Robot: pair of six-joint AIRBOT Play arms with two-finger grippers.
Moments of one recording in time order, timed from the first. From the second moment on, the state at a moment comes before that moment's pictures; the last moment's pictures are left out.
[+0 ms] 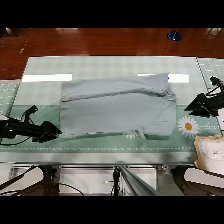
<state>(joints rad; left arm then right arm) 0.50 -1.24 0.51 0.95 -1.31 -1.09 -0.54 -1.39 1.12 -1.08 1.59 1.29</state>
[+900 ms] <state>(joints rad) 0.46 -1.30 0.51 0.90 -1.22 -1.04 -0.59 -1.34 0.88 -1.14 1.58 1.30</state>
